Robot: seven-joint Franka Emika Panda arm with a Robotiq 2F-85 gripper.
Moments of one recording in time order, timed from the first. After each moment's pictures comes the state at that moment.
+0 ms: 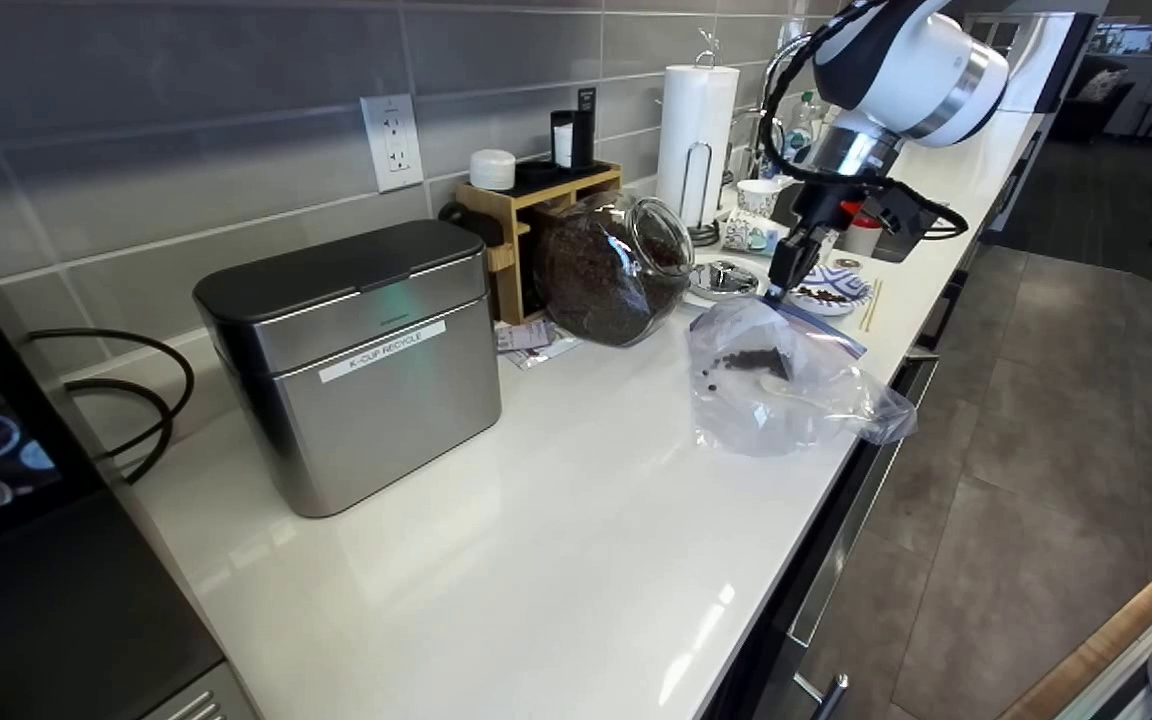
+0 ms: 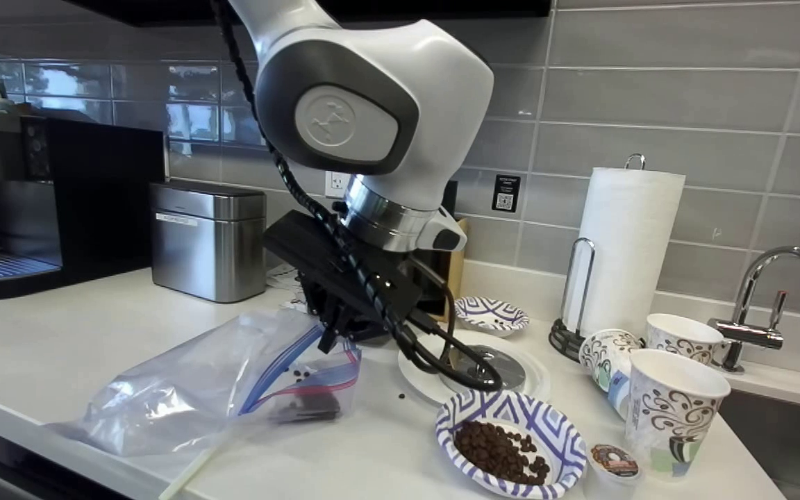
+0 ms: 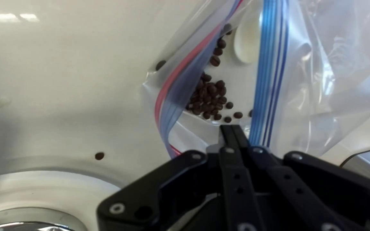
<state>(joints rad) 0.00 0.11 -0.04 -2.27 0.58 2.29 -0.87</state>
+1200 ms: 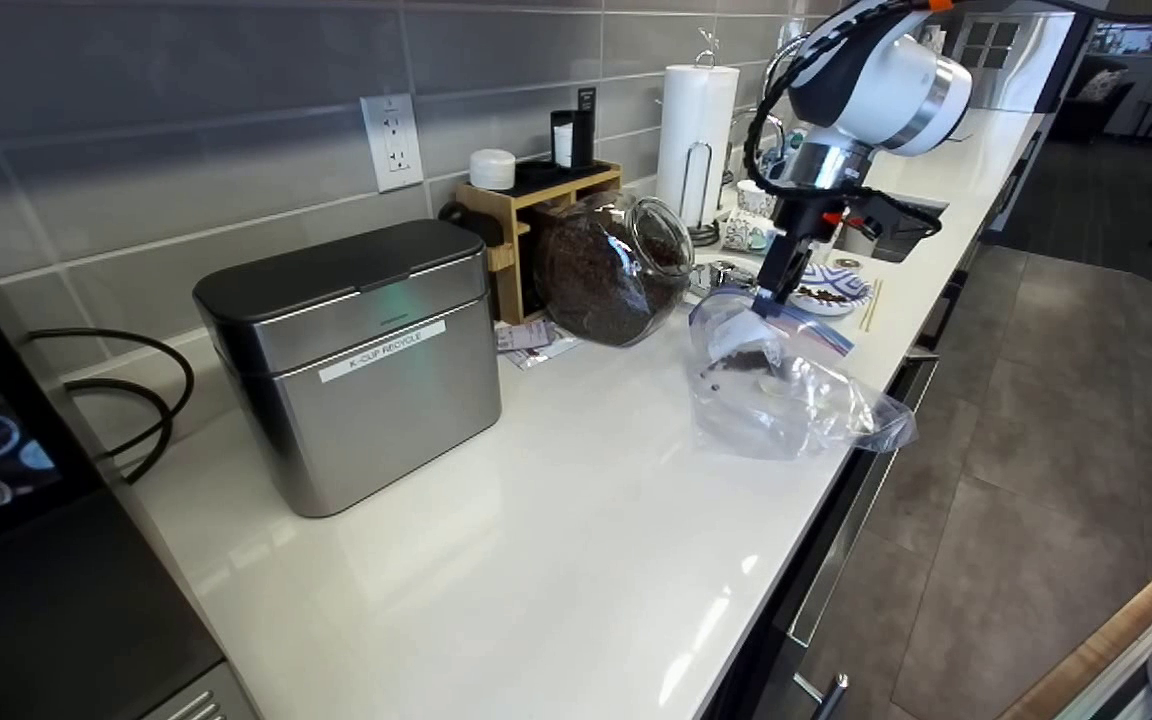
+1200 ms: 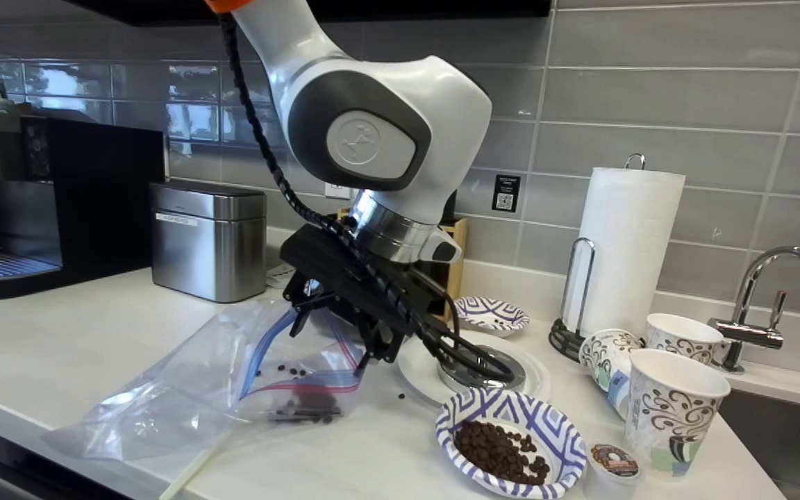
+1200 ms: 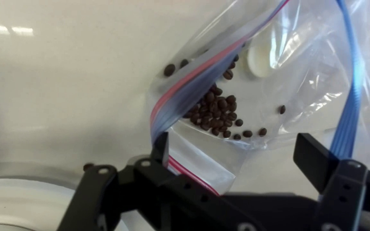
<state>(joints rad) -0.03 0.20 0.00 -2.19 0.48 2.23 -0.87</state>
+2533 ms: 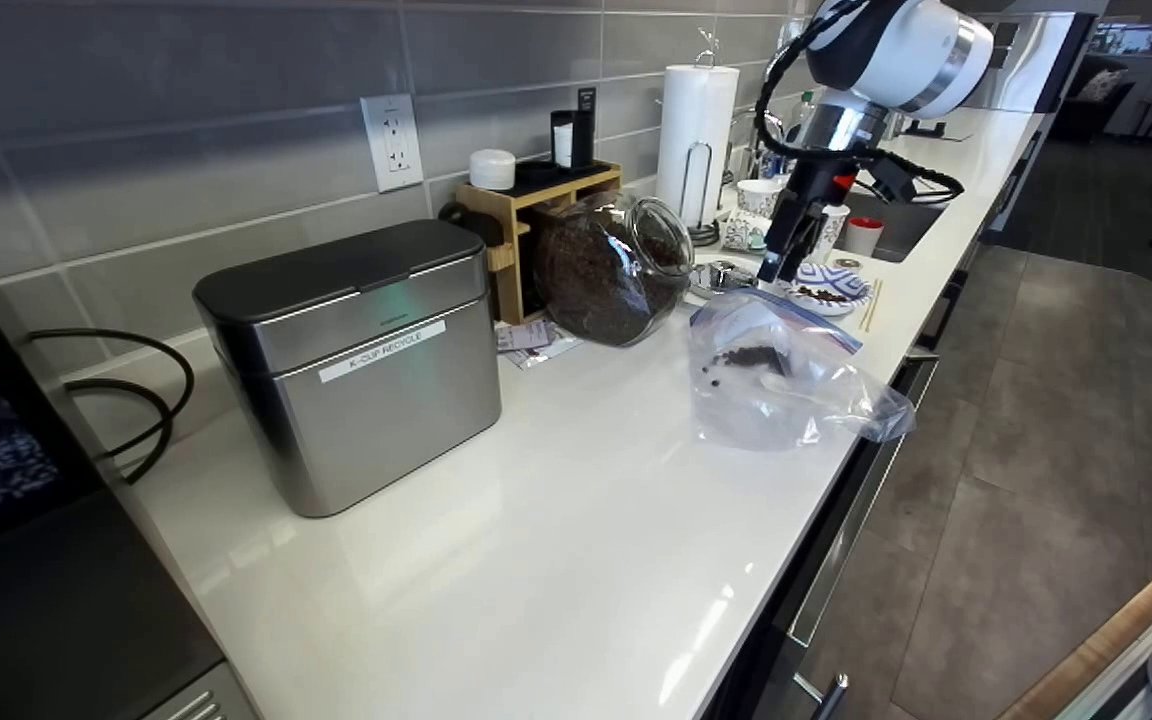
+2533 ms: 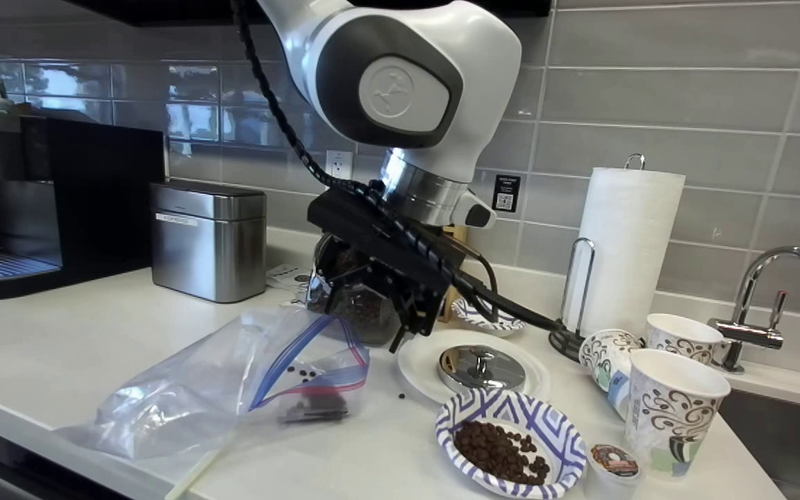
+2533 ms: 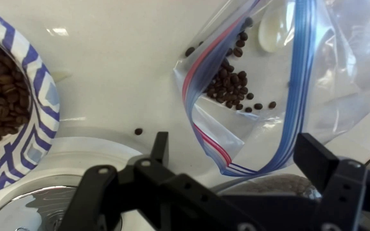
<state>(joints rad) -0.07 0.16 0.00 -2.14 0.42 2.21 -0.76</state>
